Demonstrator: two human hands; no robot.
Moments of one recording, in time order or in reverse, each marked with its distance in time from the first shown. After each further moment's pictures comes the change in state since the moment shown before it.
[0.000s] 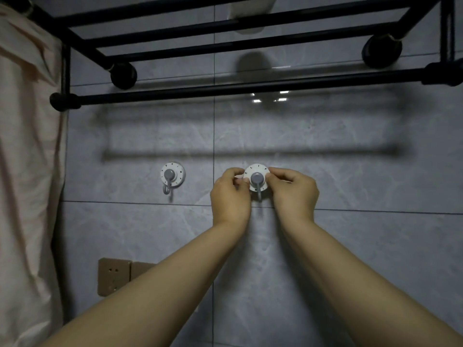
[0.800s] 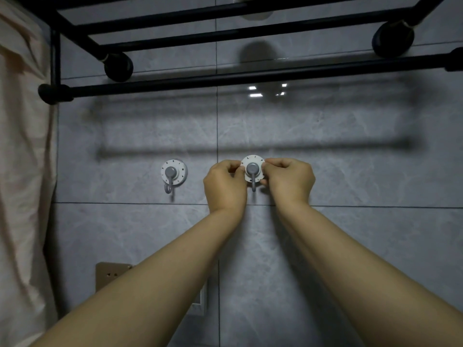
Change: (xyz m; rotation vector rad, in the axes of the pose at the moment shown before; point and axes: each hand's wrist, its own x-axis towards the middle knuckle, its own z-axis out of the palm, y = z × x) left_hand 0.035 -0.012 -0.007 0.047 0.092 0.056; right_hand 0.014 -0.002 0.037 0.009 0.020 0.085
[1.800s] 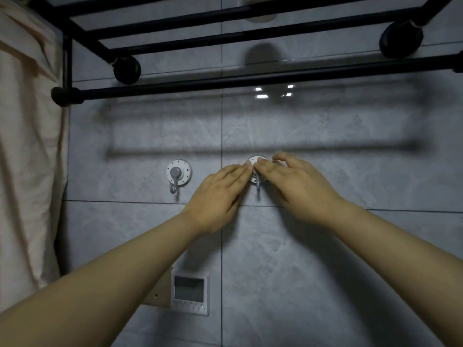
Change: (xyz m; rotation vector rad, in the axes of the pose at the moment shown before) left_hand 0.018 -0.032 -0.053 0.860 -0.567 0.898; right_hand 0.018 0.002 -0.053 -1.080 -0.589 -1.093
